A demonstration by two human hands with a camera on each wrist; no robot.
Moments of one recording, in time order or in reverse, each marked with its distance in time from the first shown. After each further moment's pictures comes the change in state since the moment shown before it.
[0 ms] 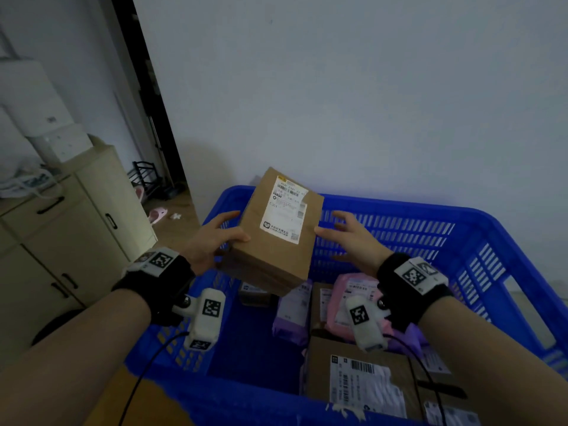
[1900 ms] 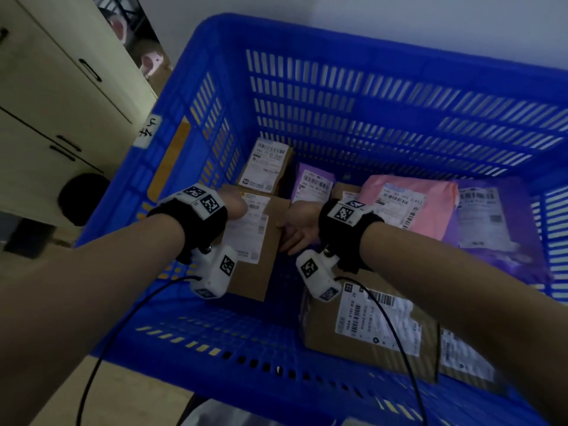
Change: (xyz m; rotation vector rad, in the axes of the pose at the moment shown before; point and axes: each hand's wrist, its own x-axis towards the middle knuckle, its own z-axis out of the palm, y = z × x) left_hand 0.095 -0.118 0.031 1.162 -0.148 -0.538; right_hand 0.090 0.134 0.107 -0.191 -0.655 0.852
